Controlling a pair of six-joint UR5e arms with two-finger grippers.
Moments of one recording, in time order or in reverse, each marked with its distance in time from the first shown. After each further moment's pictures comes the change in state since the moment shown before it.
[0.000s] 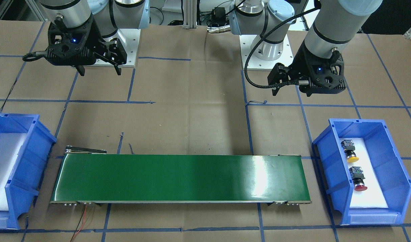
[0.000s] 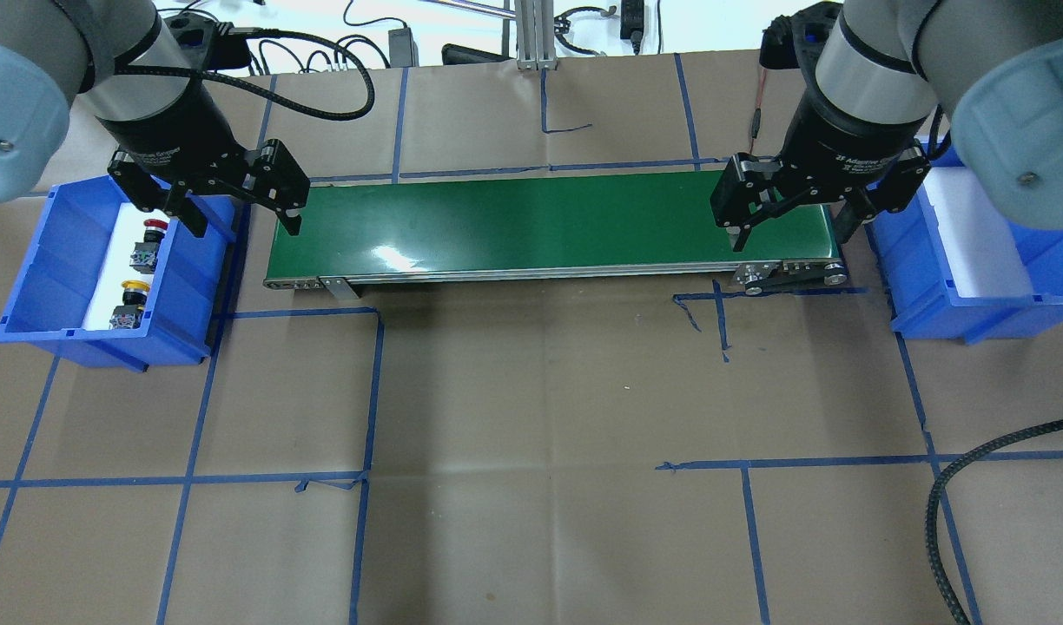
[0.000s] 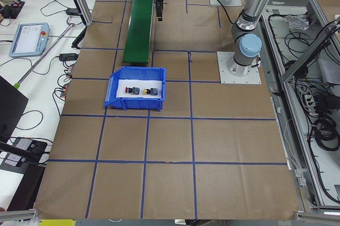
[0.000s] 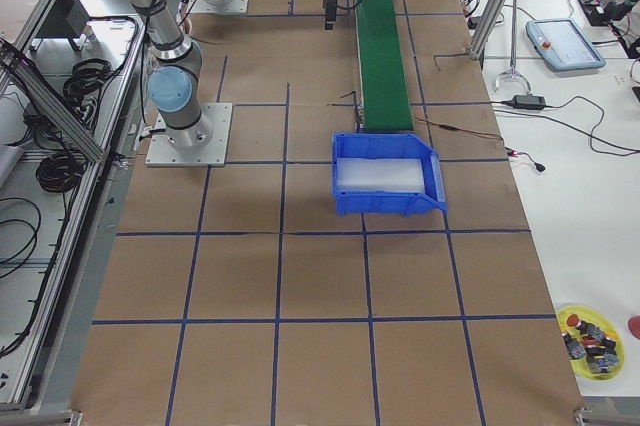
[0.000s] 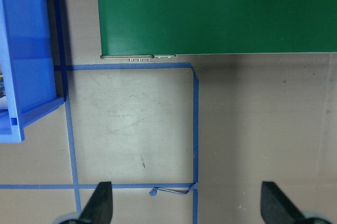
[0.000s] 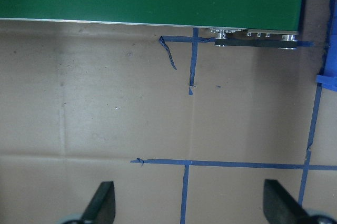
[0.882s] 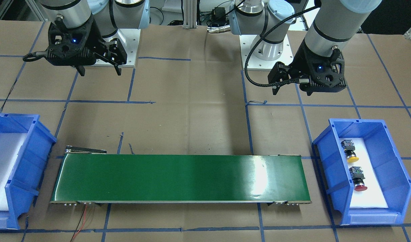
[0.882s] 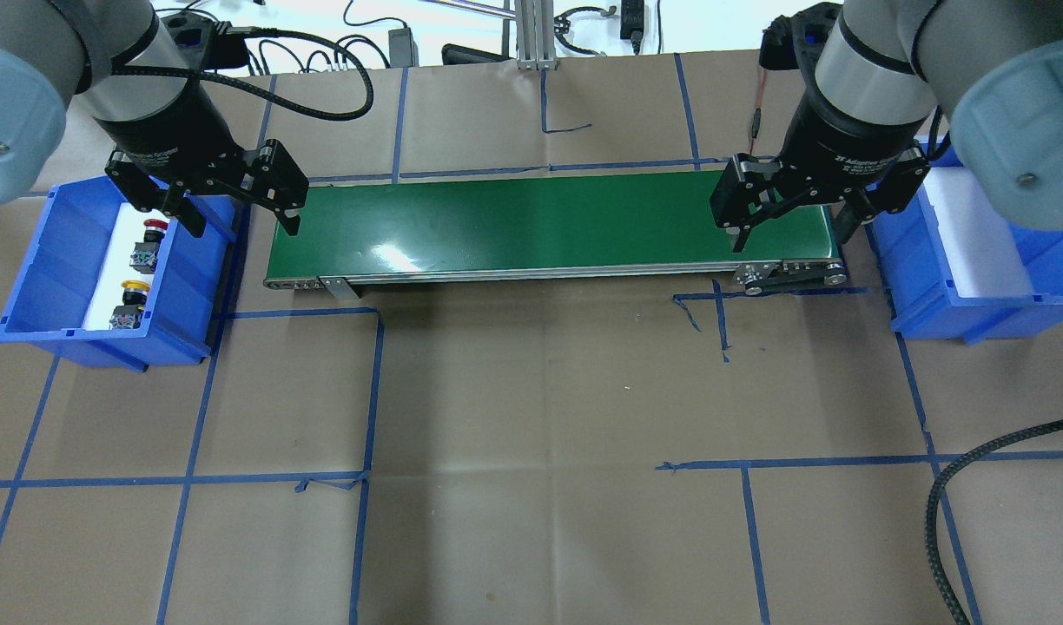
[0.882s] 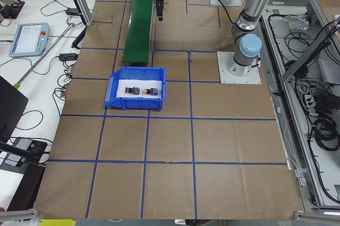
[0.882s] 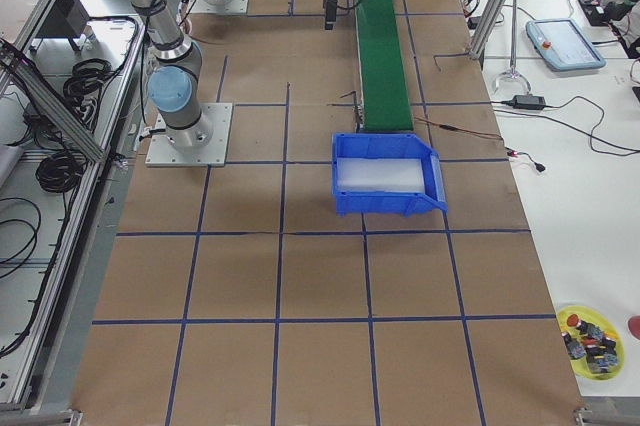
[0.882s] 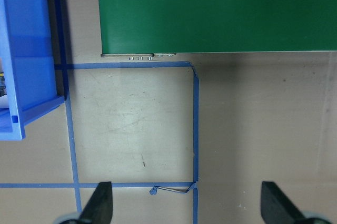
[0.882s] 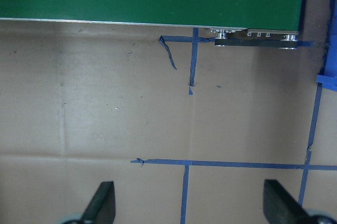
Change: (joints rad) left arm 0.000 0.005 0.000 0.000 0.002 0.000; right arm 0.000 0.000 0.001 -0.001 0.000 0.001
